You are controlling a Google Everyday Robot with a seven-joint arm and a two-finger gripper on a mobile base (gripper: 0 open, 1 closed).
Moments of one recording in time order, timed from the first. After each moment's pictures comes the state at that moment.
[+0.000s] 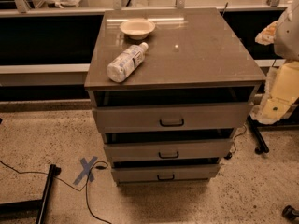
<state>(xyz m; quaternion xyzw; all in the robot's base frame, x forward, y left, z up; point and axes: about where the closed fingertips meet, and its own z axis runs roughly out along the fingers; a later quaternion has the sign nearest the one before) 0.438 -0.217 0.977 -0.60 0.78 -0.03 0.16</state>
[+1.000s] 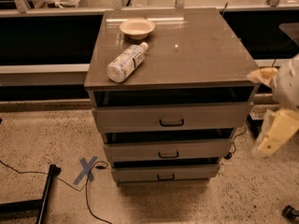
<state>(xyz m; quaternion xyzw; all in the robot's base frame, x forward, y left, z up) 0.426 -0.221 0.896 -0.61 0.75 0.06 0.22</state>
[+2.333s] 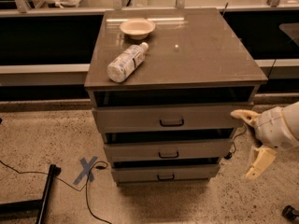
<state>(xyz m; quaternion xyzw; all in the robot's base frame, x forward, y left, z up) 0.438 -0.243 0.754 -0.63 0.71 0.14 0.27</state>
